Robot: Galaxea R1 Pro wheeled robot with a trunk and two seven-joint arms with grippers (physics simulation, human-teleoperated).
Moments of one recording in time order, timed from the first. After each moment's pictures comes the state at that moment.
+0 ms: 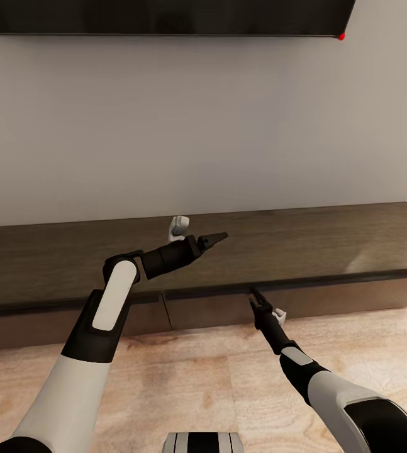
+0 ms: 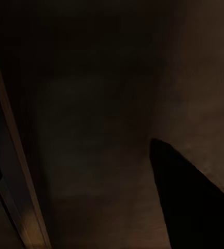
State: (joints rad) left arm -0.78 -0.11 -0.17 -1.44 0.95 0.91 -0.25; right arm -0.84 0.00 0.14 -0.08 -1.43 0.13 0.88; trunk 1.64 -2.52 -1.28
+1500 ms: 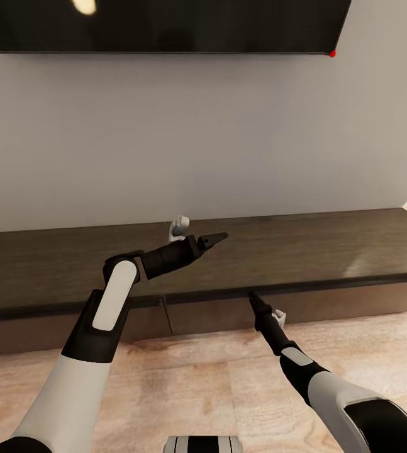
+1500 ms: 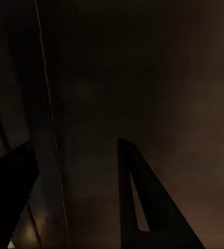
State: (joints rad) left arm -0.78 -0.11 -0.17 -1.44 0.95 0.91 -0.25; right arm -0.84 0.00 0.15 -0.08 -1.43 0.13 0.86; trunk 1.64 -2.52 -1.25
